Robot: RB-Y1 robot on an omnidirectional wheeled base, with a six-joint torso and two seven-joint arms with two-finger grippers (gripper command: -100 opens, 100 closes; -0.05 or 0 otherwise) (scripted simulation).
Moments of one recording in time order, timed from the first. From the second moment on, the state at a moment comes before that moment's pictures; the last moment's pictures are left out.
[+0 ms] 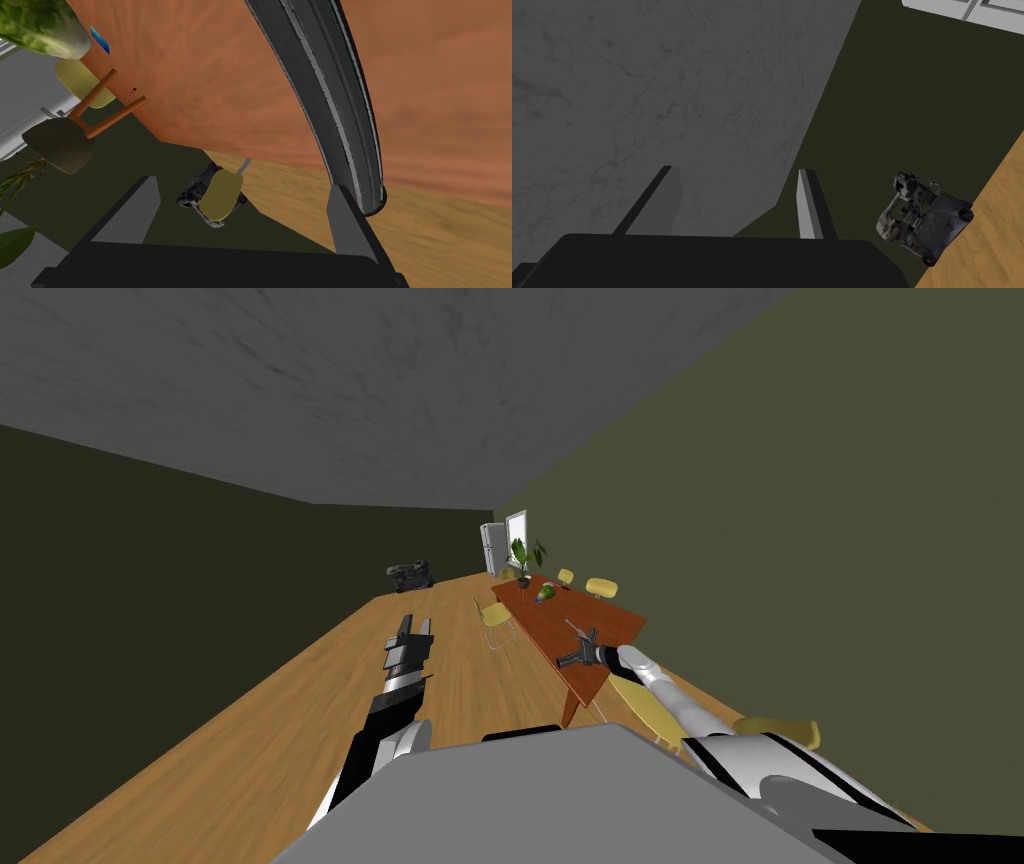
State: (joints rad) left arm 0.54 -0.02 0.00 -2.25 0.08 -0.41 0.13; right arm -0.19 -0.55 -0.07 -0.83 1.59 -0.76 0.79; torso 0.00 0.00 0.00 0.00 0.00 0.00
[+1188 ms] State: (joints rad) left arm 0.54 -0.02 0.00 -2.25 0.08 -0.41 0.13; right arm -0.32 -0.62 -0.10 -0.52 1.90 -0.82 0.93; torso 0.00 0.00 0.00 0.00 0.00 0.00
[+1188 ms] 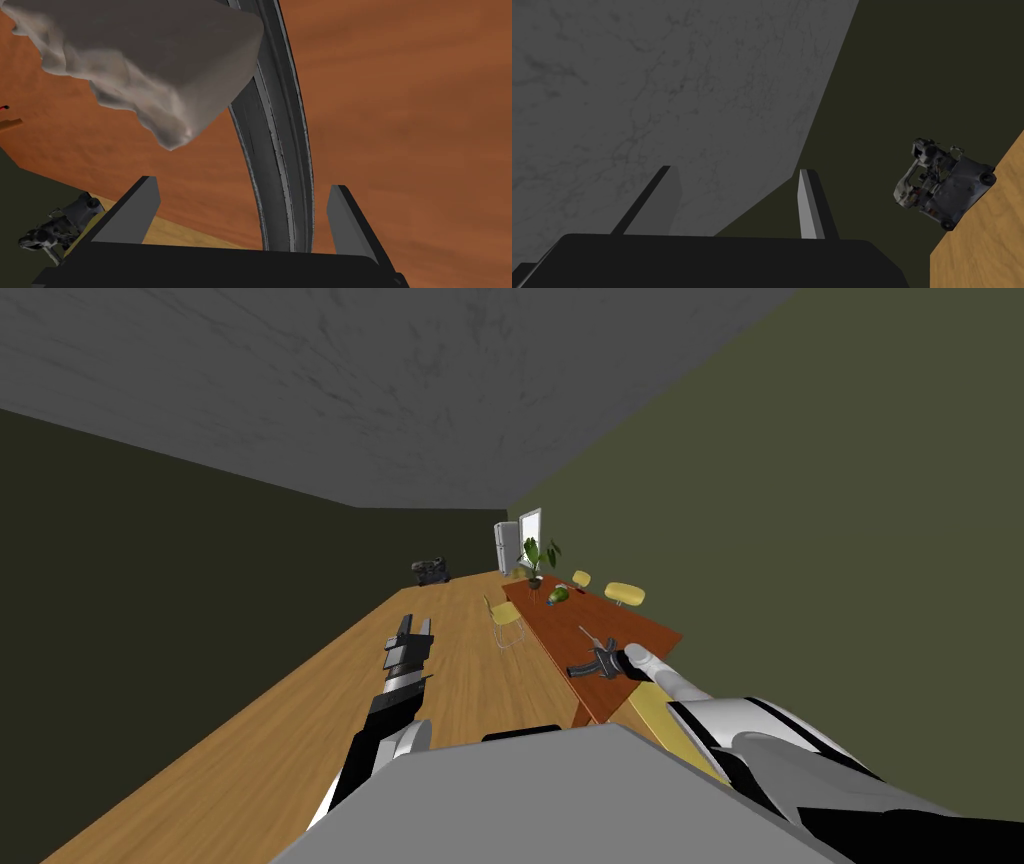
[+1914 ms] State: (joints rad) left arm 0.54 -0.02 0.00 -2.25 0.08 -0.41 0.13; right arm -0.39 -0.65 -0.11 -0.38 2.07 -0.84 0.98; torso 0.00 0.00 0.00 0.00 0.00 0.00
